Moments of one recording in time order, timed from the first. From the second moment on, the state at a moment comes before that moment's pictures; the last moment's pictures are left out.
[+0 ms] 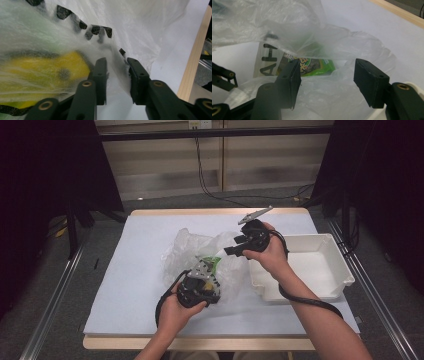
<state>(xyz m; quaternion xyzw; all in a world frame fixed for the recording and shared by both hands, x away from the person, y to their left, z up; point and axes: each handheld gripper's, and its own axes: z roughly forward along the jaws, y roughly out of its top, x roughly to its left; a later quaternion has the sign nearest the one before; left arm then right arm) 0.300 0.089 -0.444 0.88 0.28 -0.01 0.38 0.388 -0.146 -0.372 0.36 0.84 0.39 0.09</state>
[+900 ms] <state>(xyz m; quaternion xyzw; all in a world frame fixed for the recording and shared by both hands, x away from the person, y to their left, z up) 0.312 0.116 -0.419 0.87 0.31 0.04 0.38 0.362 -0.124 -0.387 0.31 0.86 0.39 0.06</state>
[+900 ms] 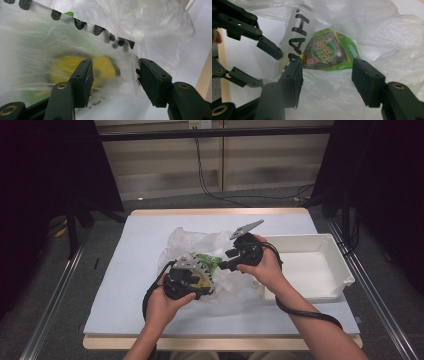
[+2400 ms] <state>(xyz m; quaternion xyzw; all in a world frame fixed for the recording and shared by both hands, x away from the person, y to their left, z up) 0.334 0.162 -0.400 0.84 0.35 0.10 0.39 0.344 -0.086 -0.420 0.30 0.87 0.38 0.02</state>
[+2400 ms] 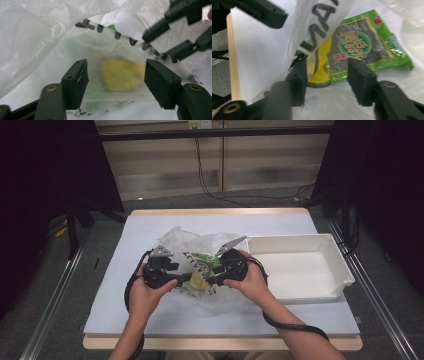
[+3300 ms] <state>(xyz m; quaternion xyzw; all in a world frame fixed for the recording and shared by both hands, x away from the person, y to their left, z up) 0.364 0.144 -0.428 0.85 0.38 0.08 0.35 0.330 -0.077 -0.443 0.27 0.89 0.37 -0.01</state>
